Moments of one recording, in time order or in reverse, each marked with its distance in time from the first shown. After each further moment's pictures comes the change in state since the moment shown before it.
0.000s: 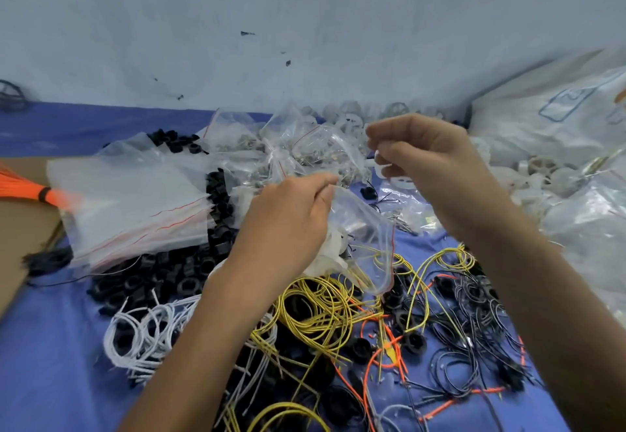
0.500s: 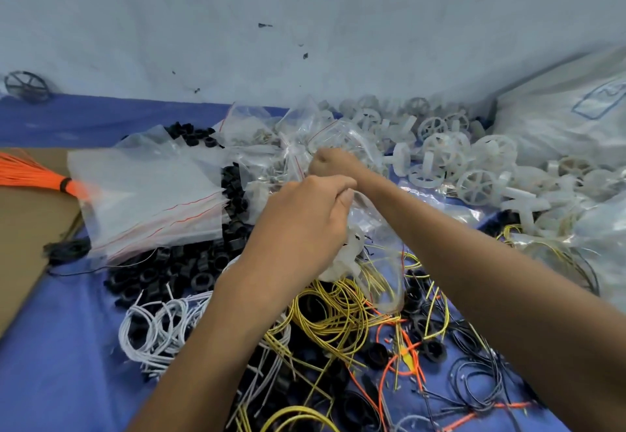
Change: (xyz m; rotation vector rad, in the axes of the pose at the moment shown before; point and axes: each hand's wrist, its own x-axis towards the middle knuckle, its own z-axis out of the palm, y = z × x) left_hand 0.000 -0.001 -0.002 0.061 -0.062 -0.017; right_hand 0.099 0.072 0.111 -0.732 -0.446 0.134
